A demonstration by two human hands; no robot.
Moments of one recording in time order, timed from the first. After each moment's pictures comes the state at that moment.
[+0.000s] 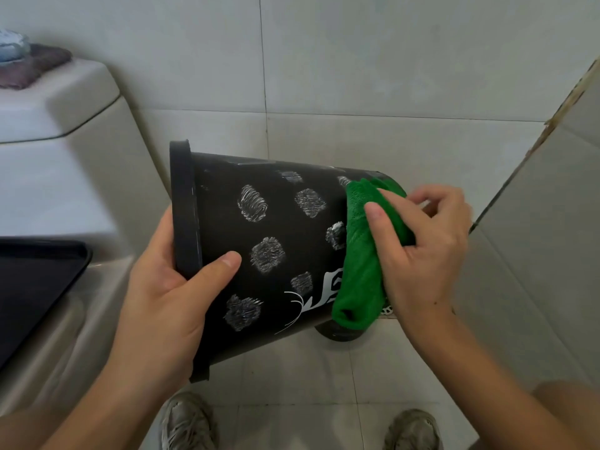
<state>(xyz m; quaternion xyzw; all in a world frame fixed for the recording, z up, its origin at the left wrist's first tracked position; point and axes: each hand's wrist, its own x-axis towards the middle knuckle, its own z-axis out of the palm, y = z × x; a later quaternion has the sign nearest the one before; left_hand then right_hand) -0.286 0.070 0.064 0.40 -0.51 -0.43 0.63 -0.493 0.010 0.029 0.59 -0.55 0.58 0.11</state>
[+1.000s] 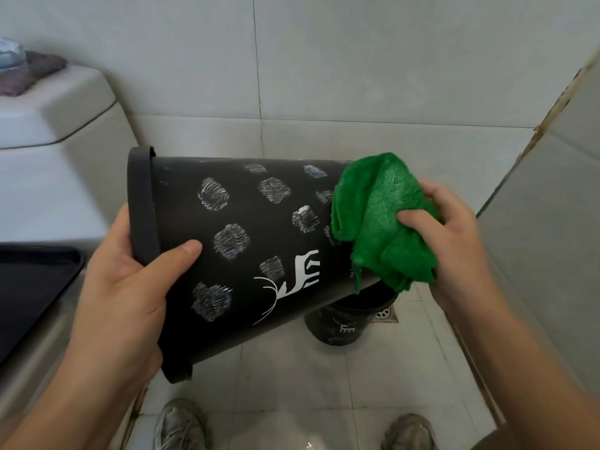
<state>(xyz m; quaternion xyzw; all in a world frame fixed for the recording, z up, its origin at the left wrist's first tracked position) -0.272 0.060 0.066 0.44 -0.44 -0.42 0.66 -0.534 0.009 0.057 0.50 -0.50 0.60 -0.37</state>
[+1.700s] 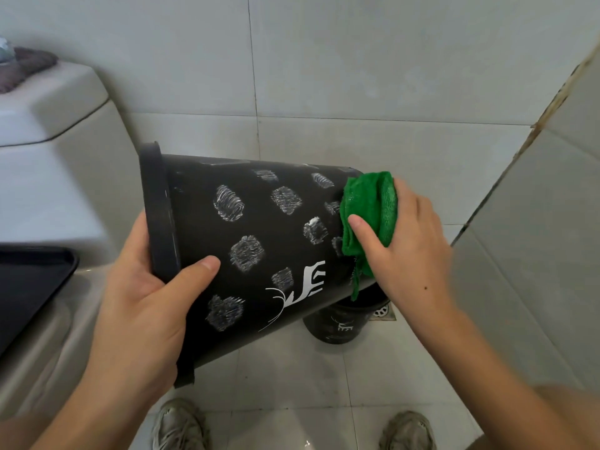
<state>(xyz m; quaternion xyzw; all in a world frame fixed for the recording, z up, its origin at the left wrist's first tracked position) -0.289 0.068 0.061 0.44 -0.47 -0.41 0.65 -0.513 0.005 0.031 0.63 -0.70 0.34 0.01</state>
